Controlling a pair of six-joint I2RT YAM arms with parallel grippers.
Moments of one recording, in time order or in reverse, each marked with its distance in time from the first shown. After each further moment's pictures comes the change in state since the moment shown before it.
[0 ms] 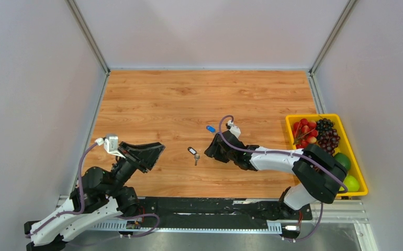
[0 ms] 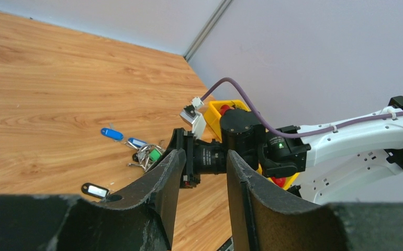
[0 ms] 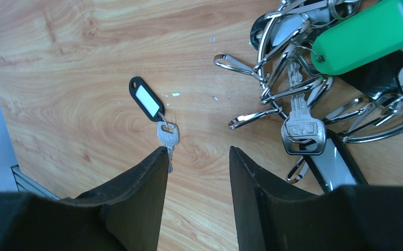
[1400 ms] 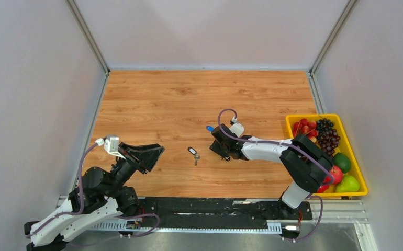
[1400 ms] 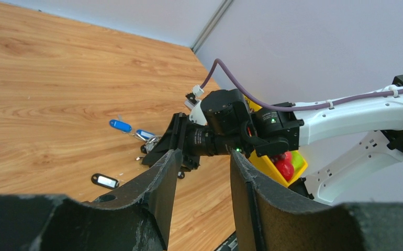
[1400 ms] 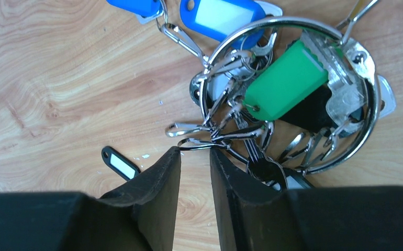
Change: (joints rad) left arm 0.000 -0.010 0.012 -0.069 0.002 0.004; right arm -0.052 0.137 0.157 -0.214 0.121 0.186
